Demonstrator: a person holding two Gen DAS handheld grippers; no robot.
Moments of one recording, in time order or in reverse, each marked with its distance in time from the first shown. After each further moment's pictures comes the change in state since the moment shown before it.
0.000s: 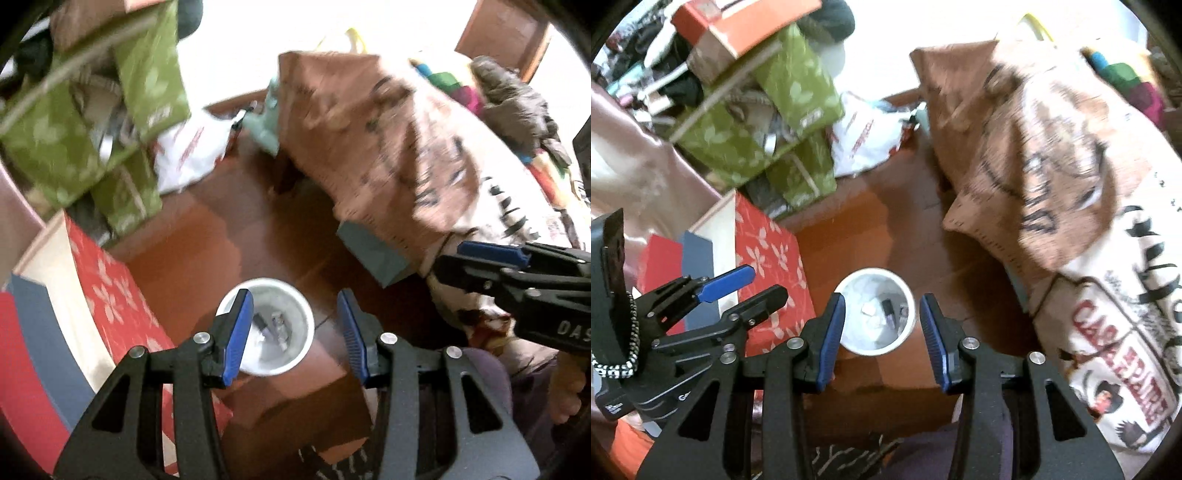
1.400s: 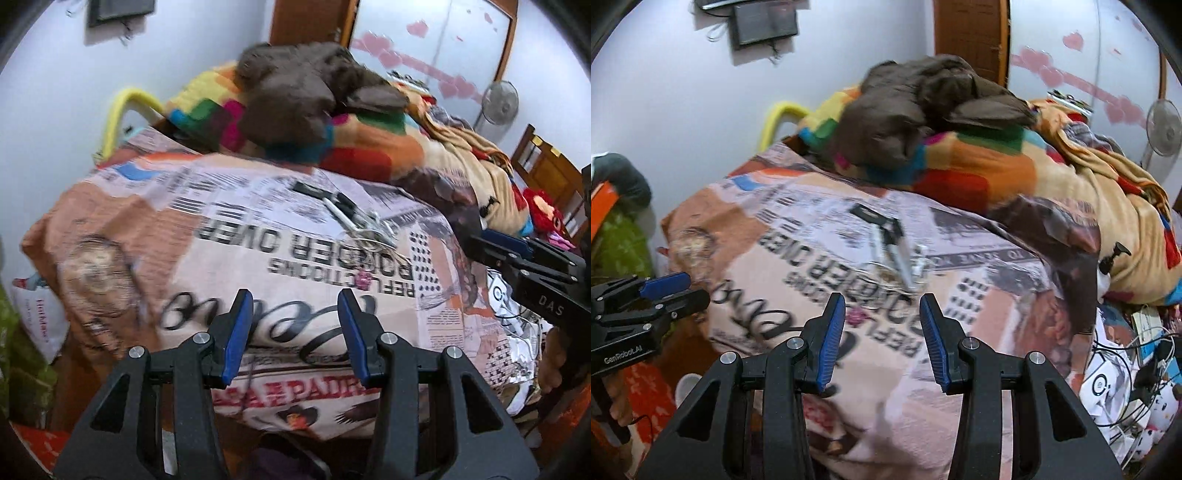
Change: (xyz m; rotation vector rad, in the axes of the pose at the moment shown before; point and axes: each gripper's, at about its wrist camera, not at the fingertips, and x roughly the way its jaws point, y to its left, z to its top) left arm 0.009 -0.407 0.087 0.509 -0.073 -0.349; right arm -0.233 -0.310 -0.102 0.425 -0.372 -0.526
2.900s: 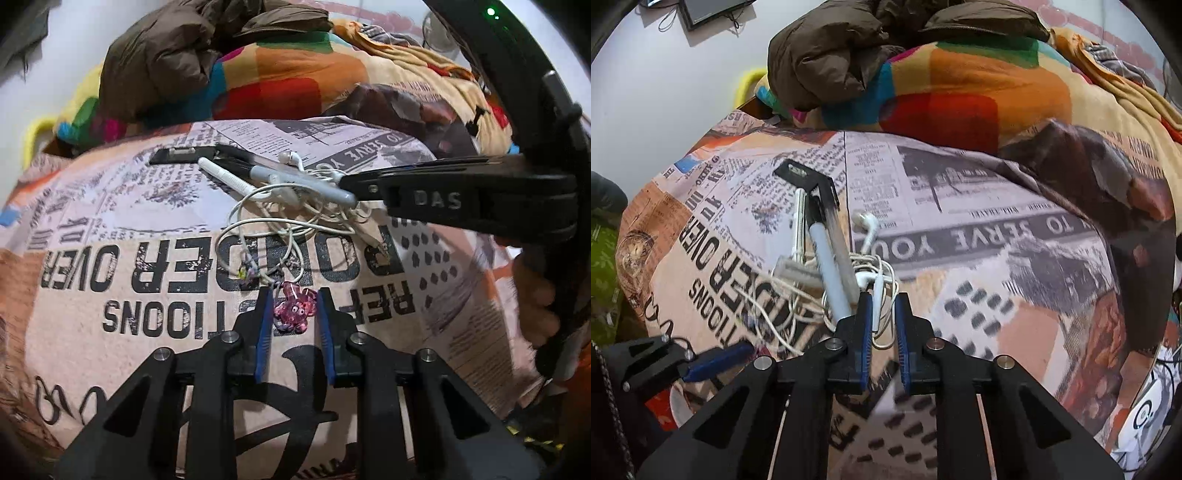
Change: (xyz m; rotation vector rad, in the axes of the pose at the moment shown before) left arm 0.168 -0.088 -0.003 0.280 0.093 -0.097; right arm 0.136 -0.064 0.002 0.087 0.173 0.076
